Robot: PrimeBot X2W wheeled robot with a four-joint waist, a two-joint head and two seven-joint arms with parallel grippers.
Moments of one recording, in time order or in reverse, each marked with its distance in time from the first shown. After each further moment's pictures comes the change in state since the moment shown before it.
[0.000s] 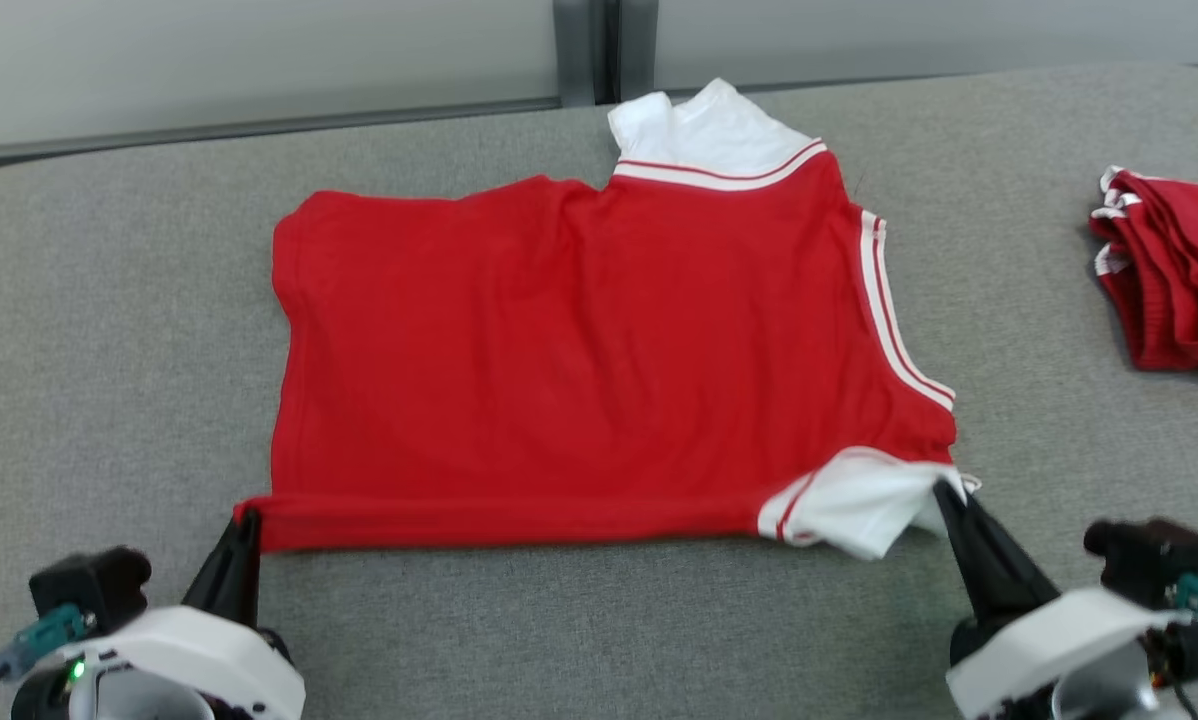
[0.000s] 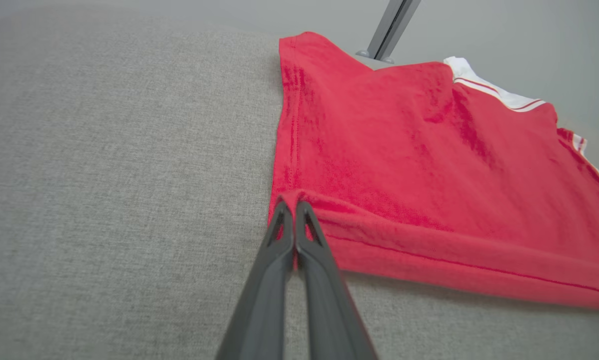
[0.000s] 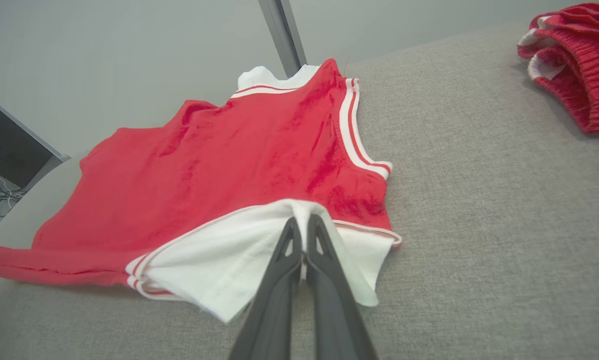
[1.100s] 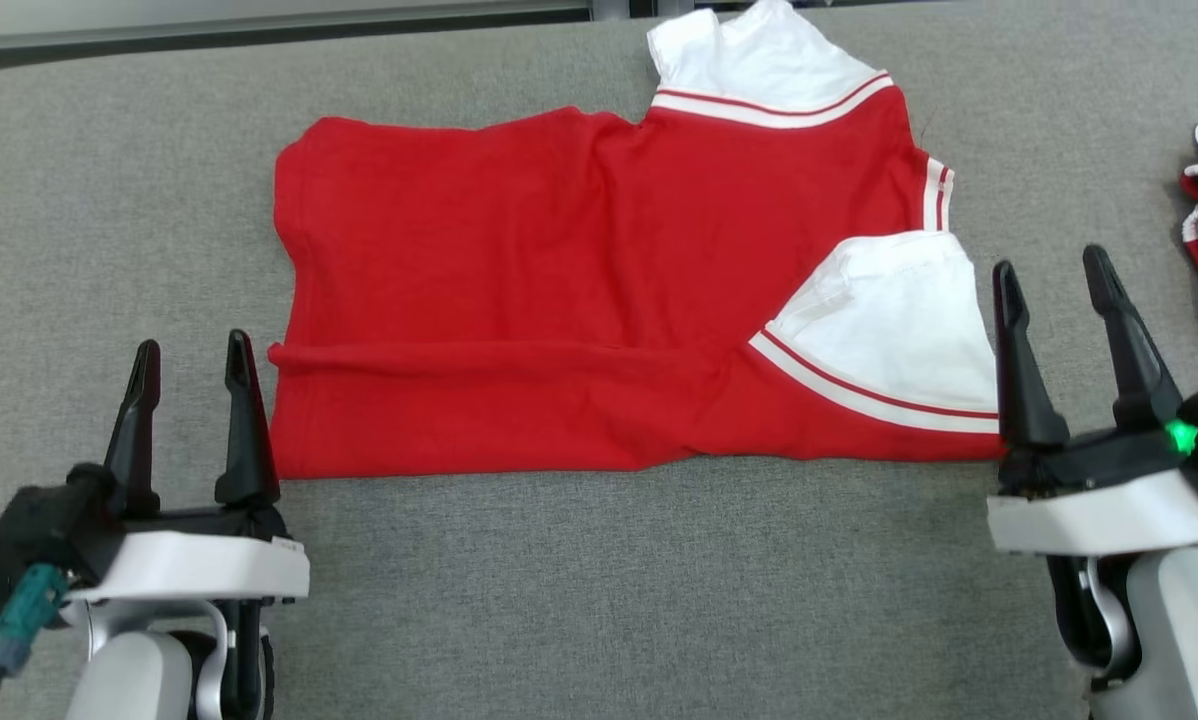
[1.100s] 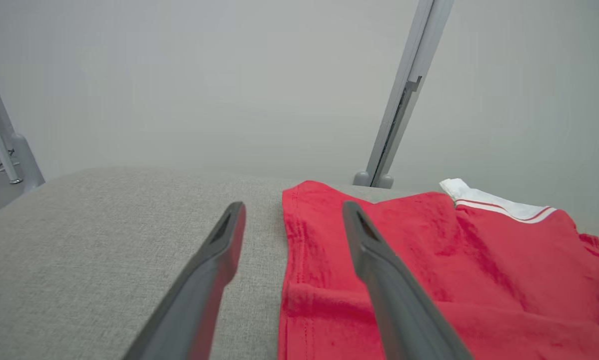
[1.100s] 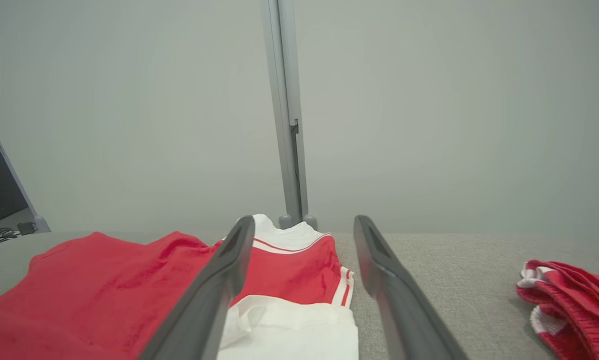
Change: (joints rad) left arm -0.239 -0.023 -0.019 0.084 0.110 0.000 -0.366; right arm -0.351 -0.087 0.013 0.147 -0.145 0.000 -0.416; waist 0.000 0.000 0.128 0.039
